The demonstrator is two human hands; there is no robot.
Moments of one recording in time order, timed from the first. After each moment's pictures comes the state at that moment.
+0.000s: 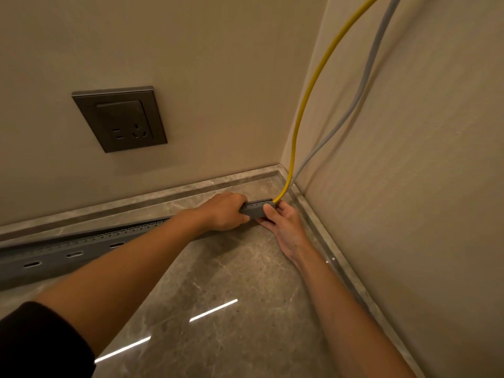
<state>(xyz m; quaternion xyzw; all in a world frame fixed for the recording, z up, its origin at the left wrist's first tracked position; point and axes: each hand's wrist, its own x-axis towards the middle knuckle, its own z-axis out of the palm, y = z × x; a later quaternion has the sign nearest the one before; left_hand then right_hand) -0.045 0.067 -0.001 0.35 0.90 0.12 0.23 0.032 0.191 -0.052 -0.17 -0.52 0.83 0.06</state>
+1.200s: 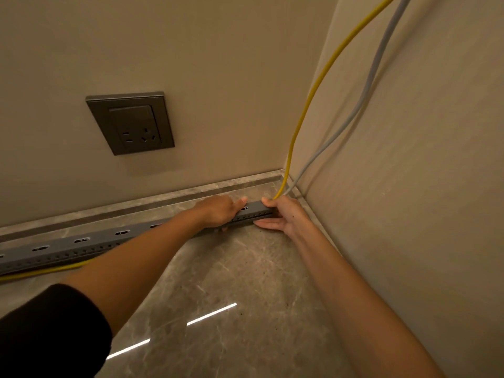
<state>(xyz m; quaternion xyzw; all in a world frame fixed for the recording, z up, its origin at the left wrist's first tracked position) -0.059 0.054 -0.008 0.25 0.91 0.18 0.29 -0.001 0.194 -0.013 -0.38 -0.56 0.74 -0.06</state>
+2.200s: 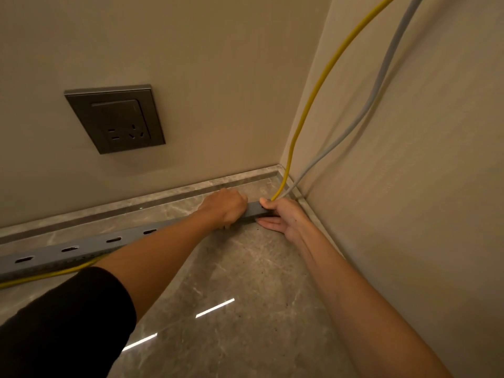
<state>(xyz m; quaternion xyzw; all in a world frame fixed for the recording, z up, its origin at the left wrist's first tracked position) -0.058 0.077 -0.014 0.29 0.93 0.09 0.18 0.003 0.198 -0.026 -0.38 -0.55 0.74 -0.07</state>
